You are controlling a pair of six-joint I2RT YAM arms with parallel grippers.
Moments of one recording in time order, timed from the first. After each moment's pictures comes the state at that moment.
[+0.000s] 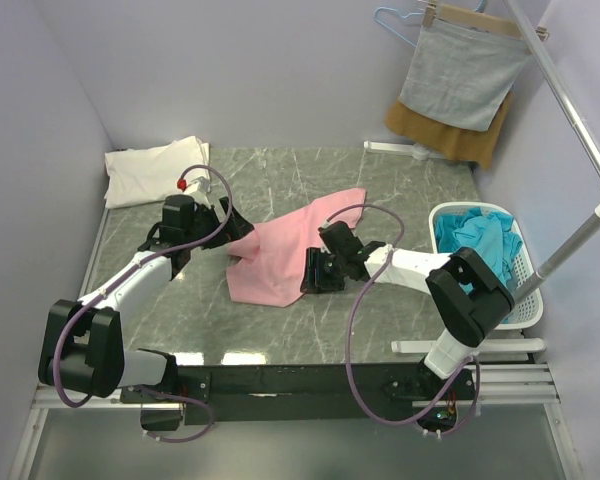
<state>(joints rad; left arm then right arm) -0.22 1.31 0.75 0.03 0.31 -0.57 0.68 1.65 0.87 -0.21 -0.22 0.67</state>
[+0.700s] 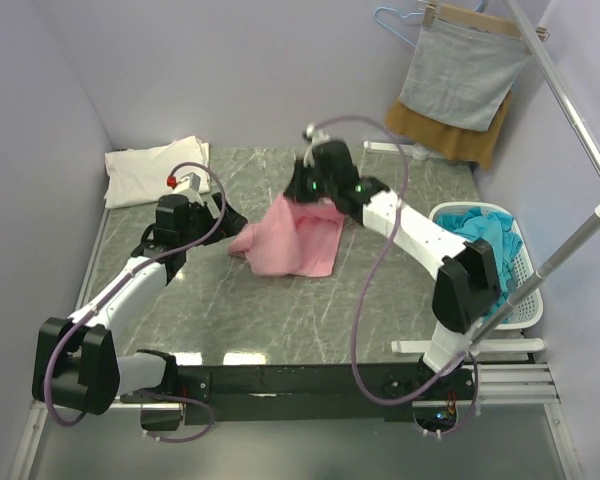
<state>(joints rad) -0.22 1.23 0.75 0.01 0.22 -0.57 0.63 1.71 1.42 -0.28 -0.15 0.47</state>
